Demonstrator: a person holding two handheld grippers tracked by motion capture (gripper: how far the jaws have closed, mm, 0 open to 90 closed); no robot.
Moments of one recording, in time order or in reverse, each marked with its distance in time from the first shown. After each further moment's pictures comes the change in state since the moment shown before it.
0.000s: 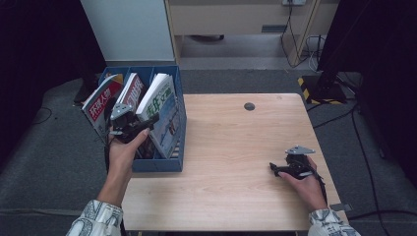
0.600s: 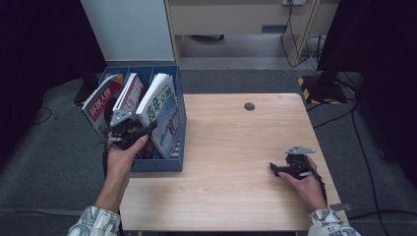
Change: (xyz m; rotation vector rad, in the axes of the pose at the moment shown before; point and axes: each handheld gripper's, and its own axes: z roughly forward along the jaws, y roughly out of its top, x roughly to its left) left arm 0.004 -0.019 -0.005 0.033 0.007 0.025; right arm 0.000 0.000 0.000 0.000 0.001 0.000
